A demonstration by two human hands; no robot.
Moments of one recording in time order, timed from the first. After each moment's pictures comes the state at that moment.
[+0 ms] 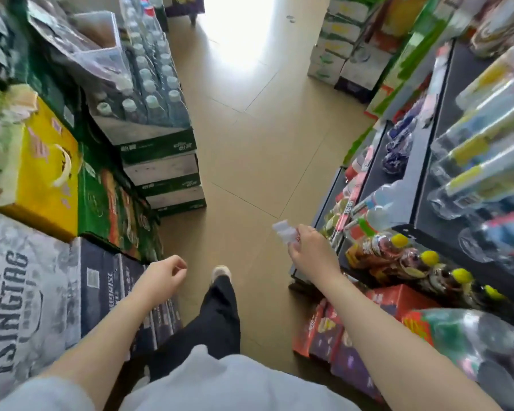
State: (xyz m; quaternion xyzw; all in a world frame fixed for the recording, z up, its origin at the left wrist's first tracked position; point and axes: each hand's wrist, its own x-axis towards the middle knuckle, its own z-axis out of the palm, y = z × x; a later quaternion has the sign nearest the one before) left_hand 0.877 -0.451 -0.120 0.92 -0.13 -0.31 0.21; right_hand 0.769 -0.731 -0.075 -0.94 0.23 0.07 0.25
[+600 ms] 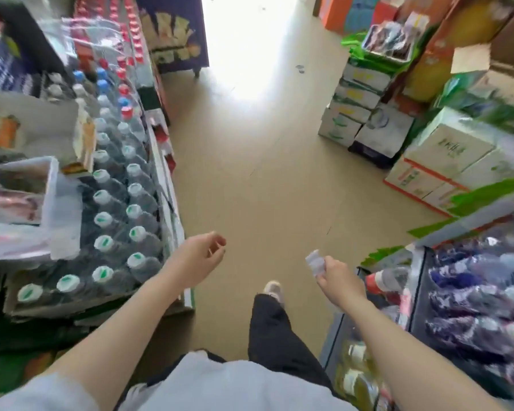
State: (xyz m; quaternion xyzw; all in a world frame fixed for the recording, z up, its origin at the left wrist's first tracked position) left_hand 1.301 -0.756 -0.050 0.90 -0.25 -0.24 0.27; right_hand 1.154 -1.005 -0.097 -0.92 0.30 0.17 0.20
